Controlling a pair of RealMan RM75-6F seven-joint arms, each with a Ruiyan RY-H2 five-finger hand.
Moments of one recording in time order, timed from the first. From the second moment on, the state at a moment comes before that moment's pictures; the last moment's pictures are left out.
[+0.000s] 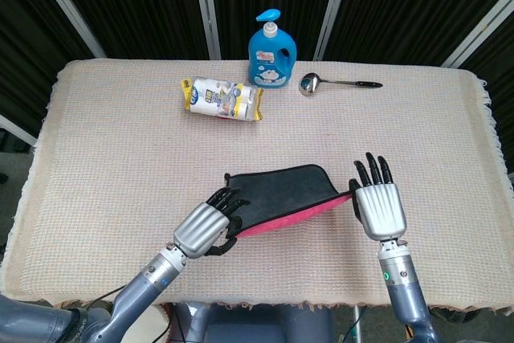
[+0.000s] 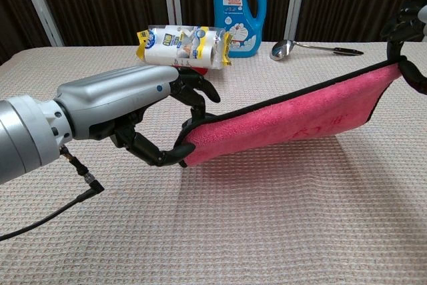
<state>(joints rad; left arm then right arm) -0.74 -1.55 -0.01 -1.90 1.25 1.17 0.48 0.46 -1.40 0.06 -1.85 -1.26 1.52 -0.81</state>
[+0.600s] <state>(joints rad) -0.70 -1.57 0.03 -1.89 1.29 1.15 0.49 0.42 -1.42 0.03 -1.87 -1.28 1.50 -0.84</state>
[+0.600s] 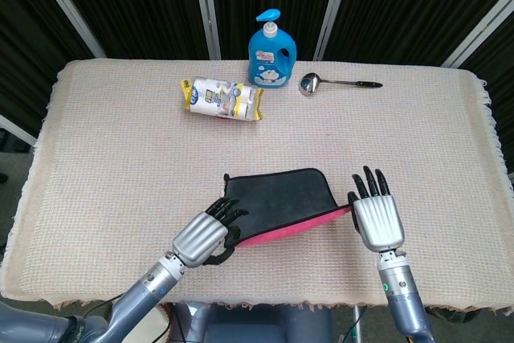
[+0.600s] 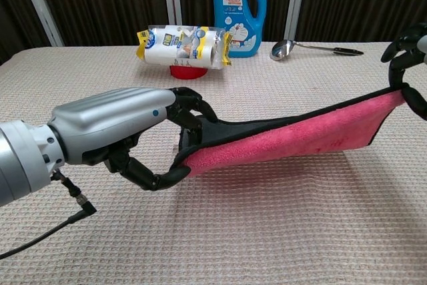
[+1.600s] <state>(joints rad) -0.65 -1.66 0.07 -1.86 1.30 1.10 0.56 0.35 -1.46 -0.03 -1.81 -1.33 1.43 -0.84</state>
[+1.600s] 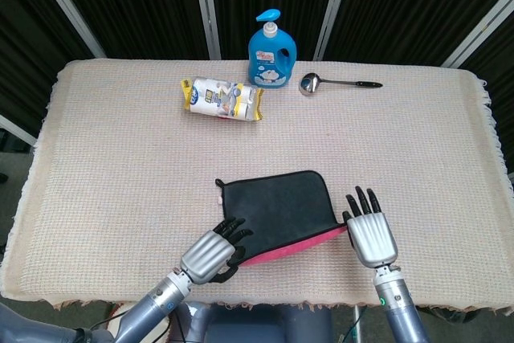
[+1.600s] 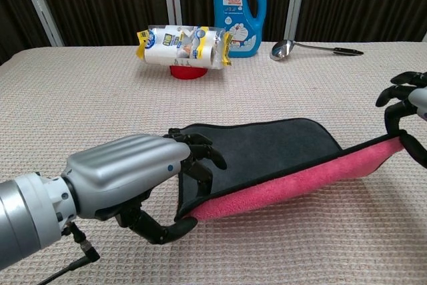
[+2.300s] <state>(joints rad) -0.62 -1.69 0.10 -1.84 1.28 1.06 0.59 0.32 -1.47 -0.04 -1.80 -1.34 1.39 -0.86</state>
